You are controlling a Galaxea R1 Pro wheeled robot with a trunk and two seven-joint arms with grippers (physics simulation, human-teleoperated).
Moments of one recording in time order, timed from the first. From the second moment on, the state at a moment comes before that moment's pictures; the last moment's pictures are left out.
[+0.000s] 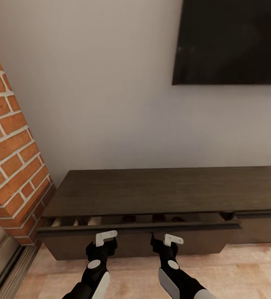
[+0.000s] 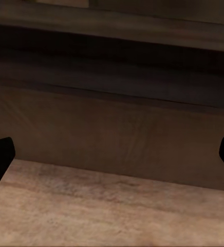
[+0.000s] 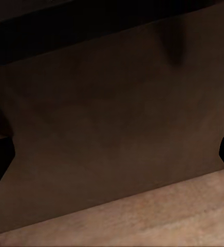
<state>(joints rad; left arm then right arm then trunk) -0.23 -0.12 -0.34 -1.15 0.29 0.28 0.55 -0.53 0.12 0.60 -0.43 -0.67 -0.28 -0.39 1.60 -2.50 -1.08</state>
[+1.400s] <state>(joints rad) -0.23 -0.12 -0.34 -1.15 0.29 0.28 0.55 -0.53 0.11 0.60 -0.43 -0.66 -0.28 -0.39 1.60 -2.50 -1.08</state>
